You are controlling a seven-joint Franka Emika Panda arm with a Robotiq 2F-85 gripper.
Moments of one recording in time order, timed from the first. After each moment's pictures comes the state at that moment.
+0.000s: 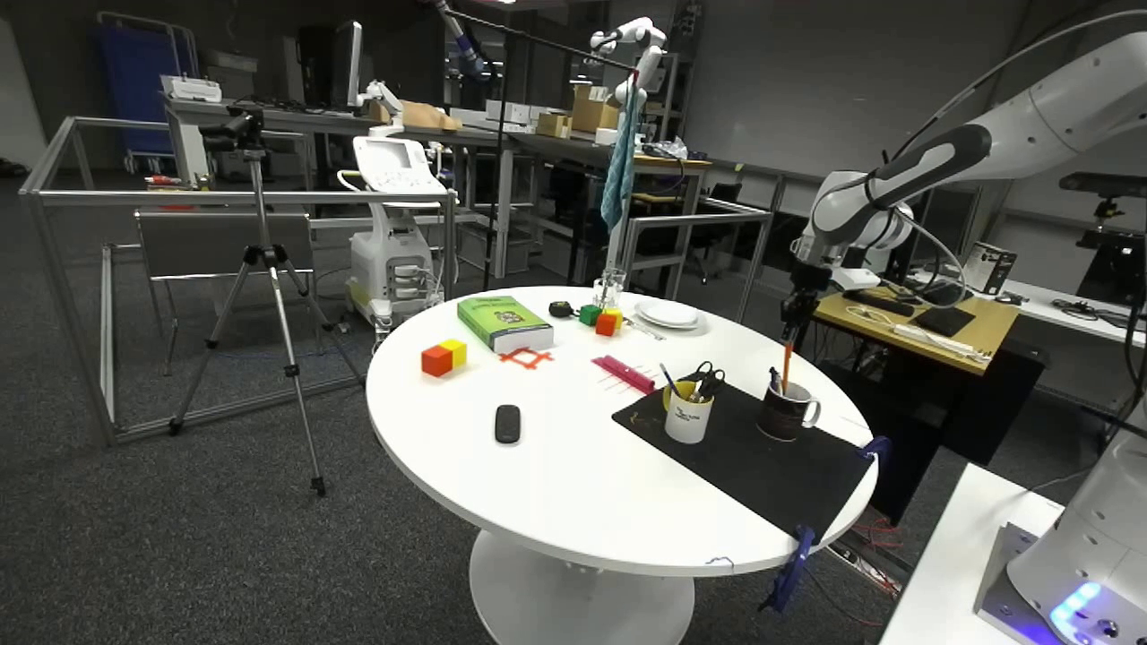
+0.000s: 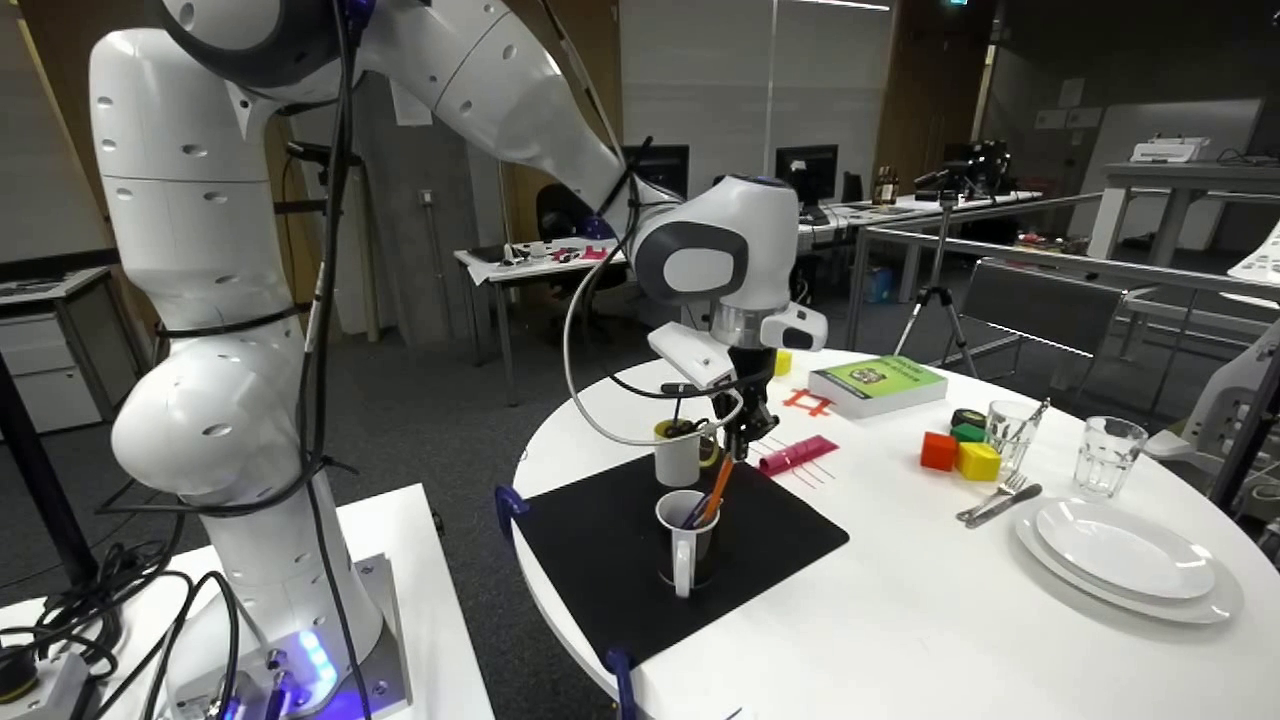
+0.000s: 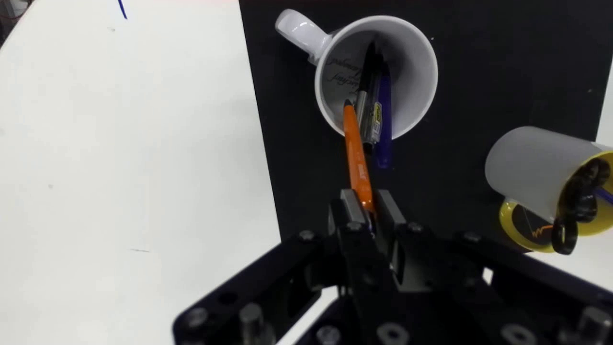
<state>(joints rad) -0.14 0.11 -0.12 -2.24 0.13 2.35 -0.28</state>
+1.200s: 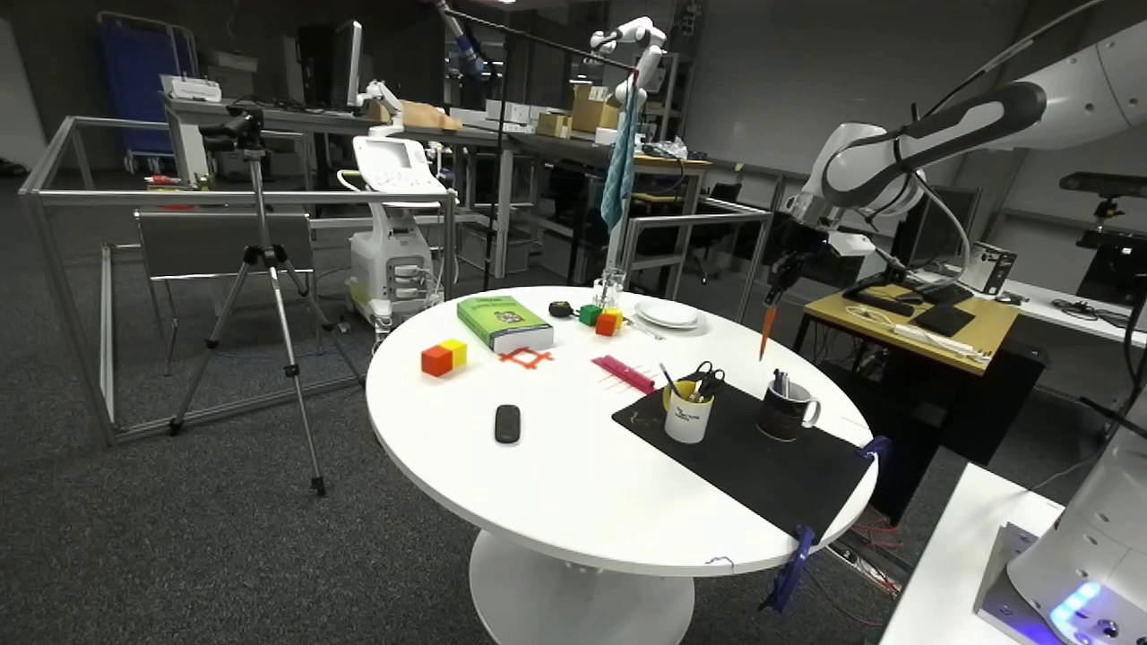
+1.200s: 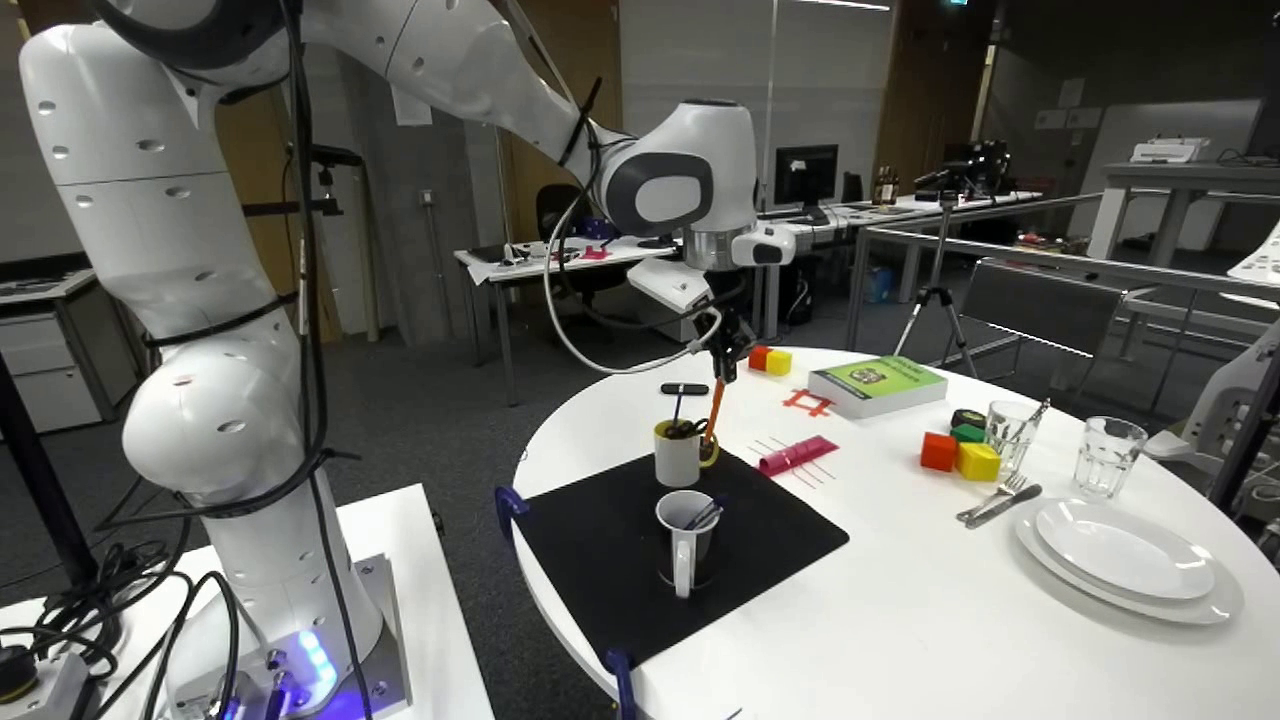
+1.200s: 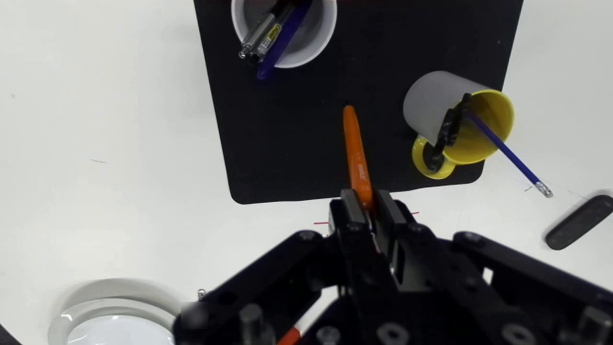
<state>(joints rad) -0.07 -0.04 -0.07 -2.24 0.13 2.35 -0.22</state>
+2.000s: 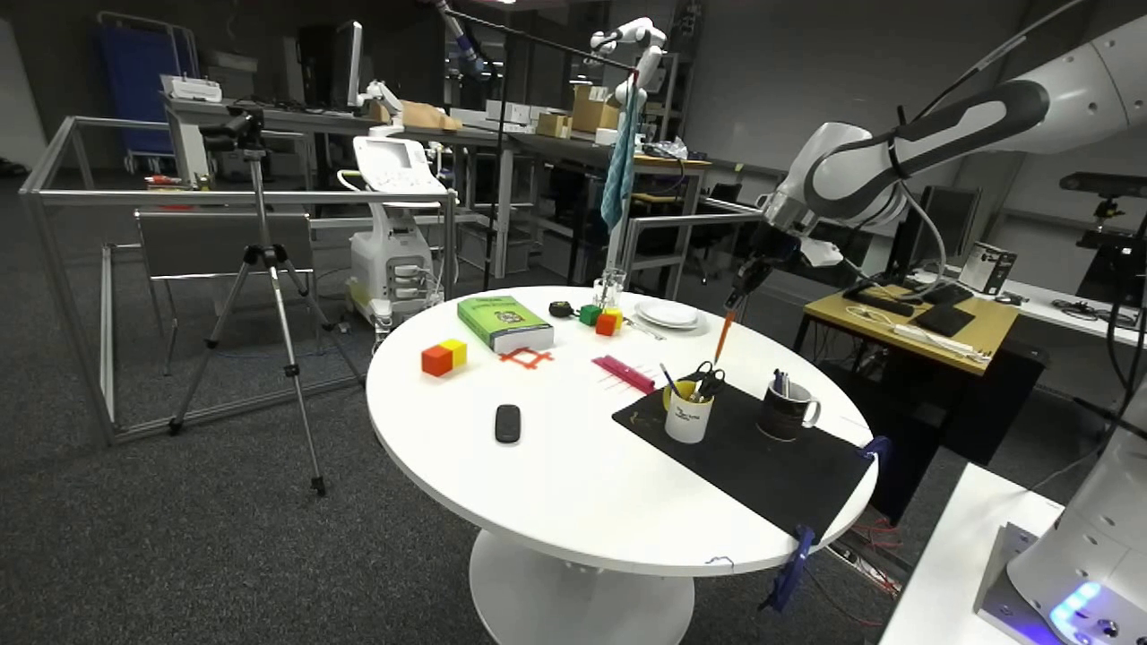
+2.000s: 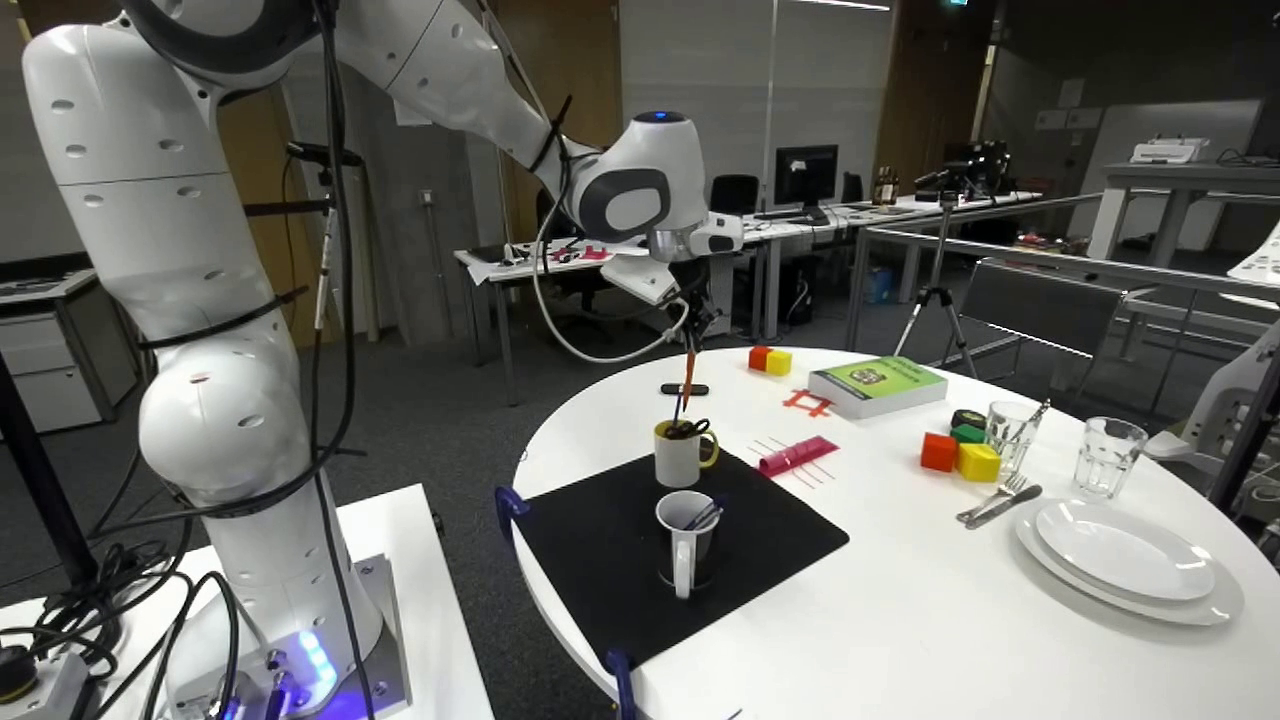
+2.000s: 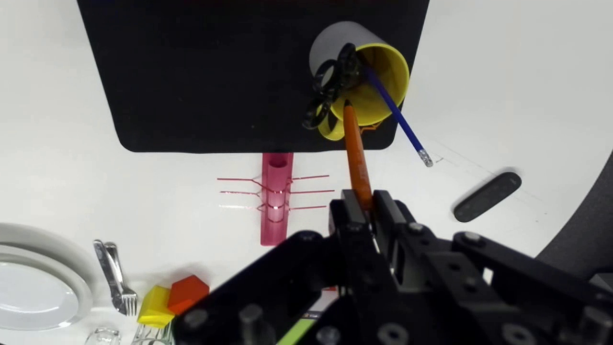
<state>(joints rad) 0.03 -0.04 0.02 -2.28 0.21 2.53 -0.20</state>
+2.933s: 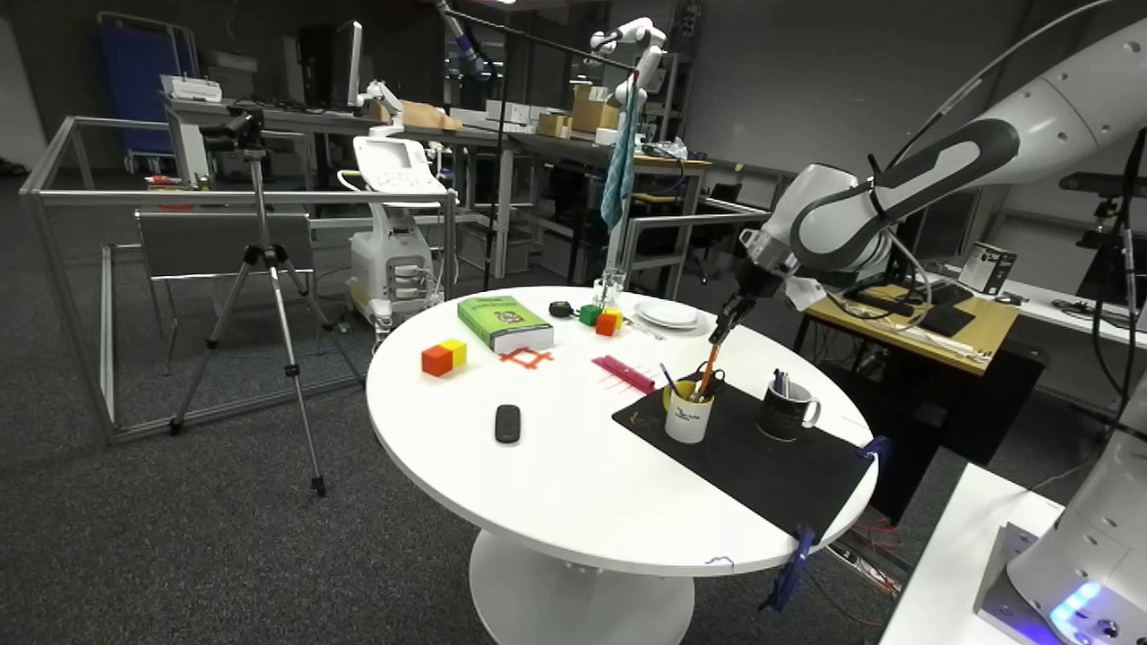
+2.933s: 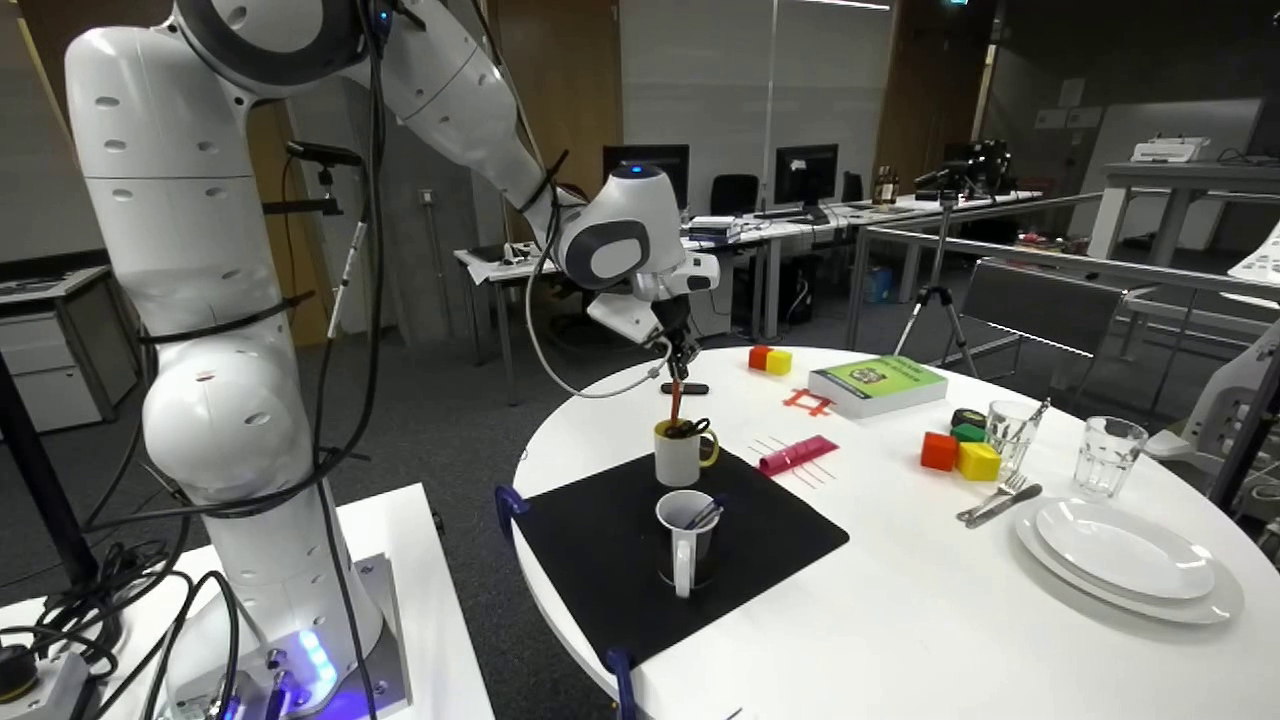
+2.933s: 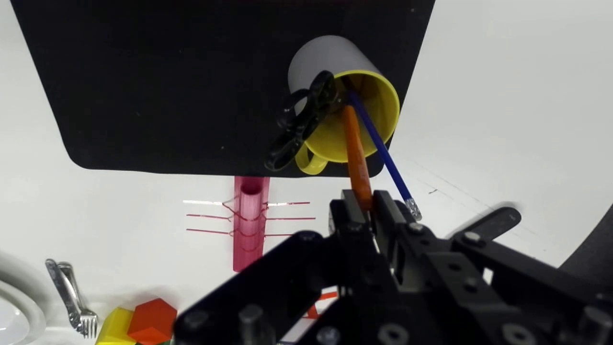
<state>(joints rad) 0.07 0.05 0.07 -2.36 0.21 2.72 -0.20</state>
